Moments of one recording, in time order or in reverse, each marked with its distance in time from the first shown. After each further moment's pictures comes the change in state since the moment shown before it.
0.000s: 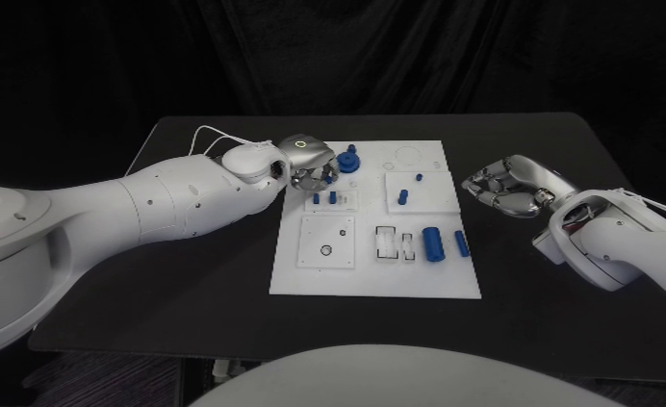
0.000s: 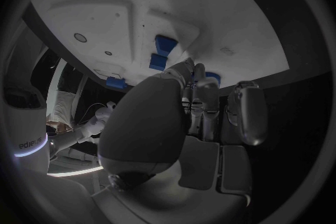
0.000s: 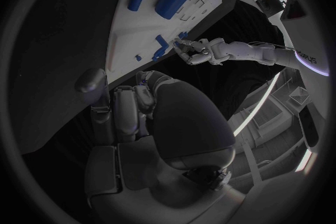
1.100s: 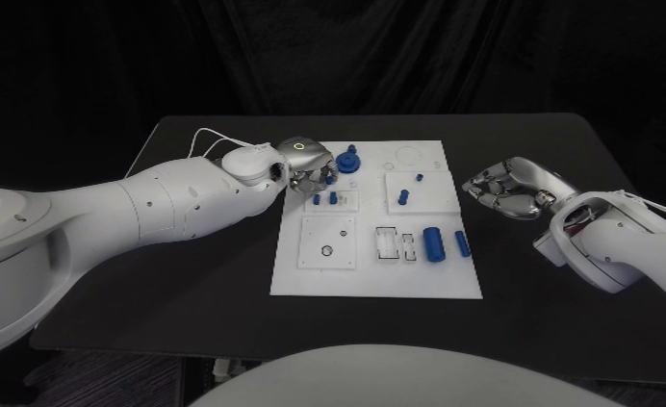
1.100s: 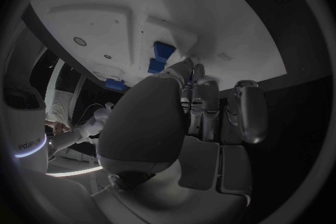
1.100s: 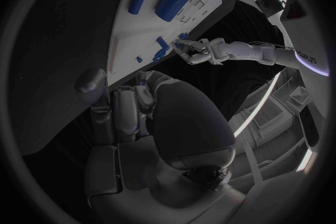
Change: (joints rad) left arm -0.007 -0.010 -0.002 0.004 0.000 0.005 -0.017; left_hand -0.011 -0.011 0.005 0.000 -0.002 -0.050 -0.015 -0.037 -0.018 0.004 0.004 -0.026 -0.001 -0.011 0.003 -0.016 -0.018 0.000 -0.011 0.004 -0.015 0.000; right arm -0.003 0.002 0.000 -0.002 0.000 0.009 -0.003; right_hand 0.000 0.000 0.003 -0.003 0.000 0.000 0.000 0.000 0.000 0.000 0.000 0.000 0.000 0.000 0.000 0.000 0.000 0.000 0.000 0.000 0.000 0.000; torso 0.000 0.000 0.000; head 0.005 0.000
